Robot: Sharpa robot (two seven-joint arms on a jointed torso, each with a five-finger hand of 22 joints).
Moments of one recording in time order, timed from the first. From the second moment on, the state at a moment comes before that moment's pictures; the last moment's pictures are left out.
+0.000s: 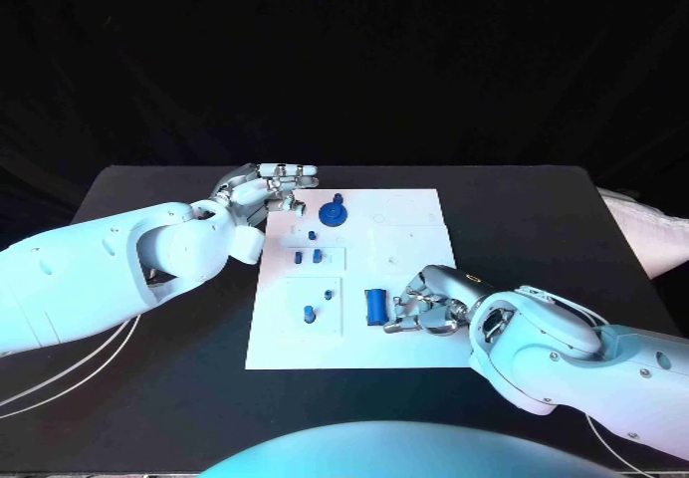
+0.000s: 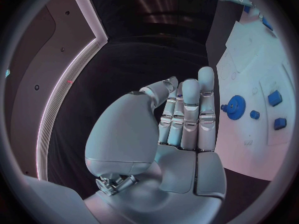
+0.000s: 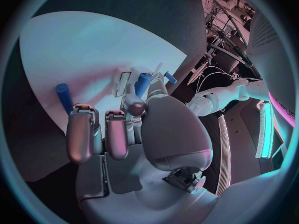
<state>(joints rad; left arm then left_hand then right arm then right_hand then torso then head) 1.18 -0.87 -0.02 1.52 0.06 -0.17 0.28 1.37 -0.13 0.53 -0.09 0.11 1.04 0.18 0.11 0.07 1.13 0.11 0.18 0.07 1.21 0.02 1.07 0.48 0.16 1.25 0.11 0.51 1.00 0.91 -0.96 0.02 1.98 -1.47 -0.35 -0.60 1.29 -0.04 -0.23 0.23 0.08 1.12 0.07 0.19 0.27 1.37 -0.01 0.97 1.11 1.46 -0.07 1.48 1.31 0.08 1.45 0.04 1.40 1.23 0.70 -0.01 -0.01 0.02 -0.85</state>
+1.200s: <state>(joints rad) 1.18 -0.87 -0.02 1.52 0.06 -0.17 0.28 1.37 -0.13 0.53 -0.09 0.11 1.04 0.18 0.11 0.07 1.13 0.11 0.18 0.07 1.21 0.02 1.07 0.49 0.16 1.25 0.11 0.51 1.00 0.94 -1.14 0.02 1.96 -1.56 -0.29 -0.59 1.36 0.04 -0.20 0.24 0.27 1.10 0.08 0.16 0.27 1.37 0.00 0.97 1.12 1.46 -0.07 1.48 1.31 0.08 1.45 0.04 1.40 1.24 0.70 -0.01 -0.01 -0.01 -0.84</state>
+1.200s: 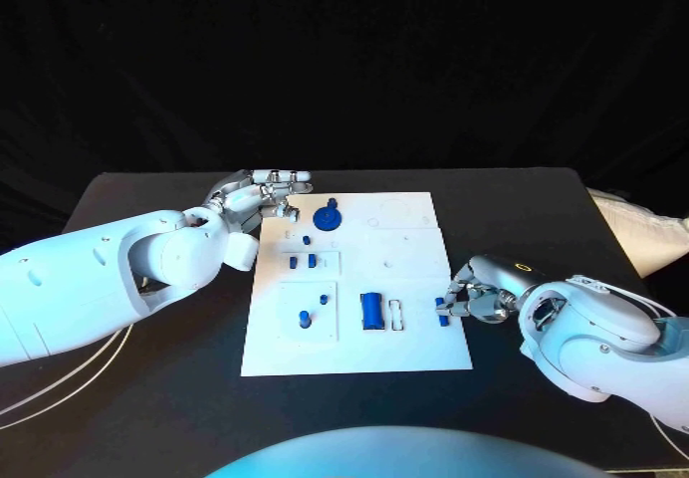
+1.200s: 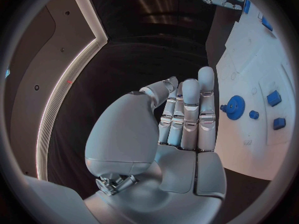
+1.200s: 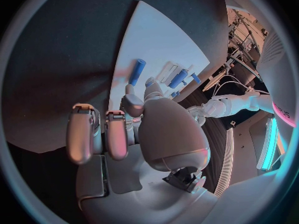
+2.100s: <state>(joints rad) 1.18 -0.87 -0.02 1.52 0.06 -0.17 0.28 1.37 -0.13 0.53 -0.09 0.11 1.04 0.18 0.11 0.07 1.13 0.11 0.18 0.07 1.21 0.02 1.07 0.49 0.16 1.25 0.11 0.51 1.00 0.92 -1.04 0.03 1.92 -1.79 -0.17 -0.59 1.48 0.05 -0.11 0.16 0.12 1.13 0.07 0.13 0.27 1.37 0.00 0.95 1.12 1.46 -0.07 1.48 1.31 0.08 1.45 0.03 1.40 1.25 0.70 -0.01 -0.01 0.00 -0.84</state>
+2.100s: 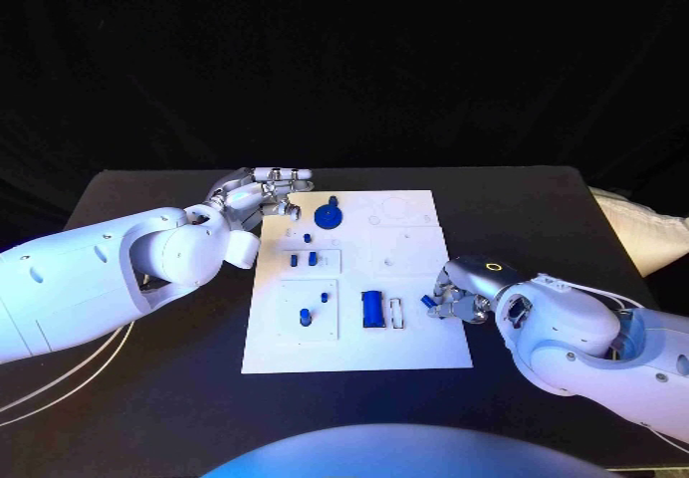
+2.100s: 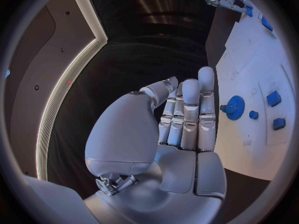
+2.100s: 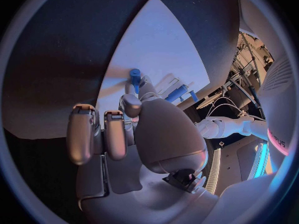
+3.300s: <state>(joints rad) 1.17 -0.87 -0.03 1.52 0.06 -0.17 0.28 1.37 -0.13 0.53 -0.10 0.11 1.04 0.18 0.11 0.07 1.13 0.11 0.18 0.07 1.20 0.01 1.07 0.48 0.16 1.25 0.11 0.51 1.00 0.92 -1.03 0.02 1.97 -1.57 -0.33 -0.61 1.34 -0.08 0.24 0.23 0.45 1.15 0.07 0.10 0.27 1.39 -0.02 0.95 1.14 1.46 -0.08 1.49 1.31 0.08 1.46 0.03 1.41 1.28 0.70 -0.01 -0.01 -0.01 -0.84</state>
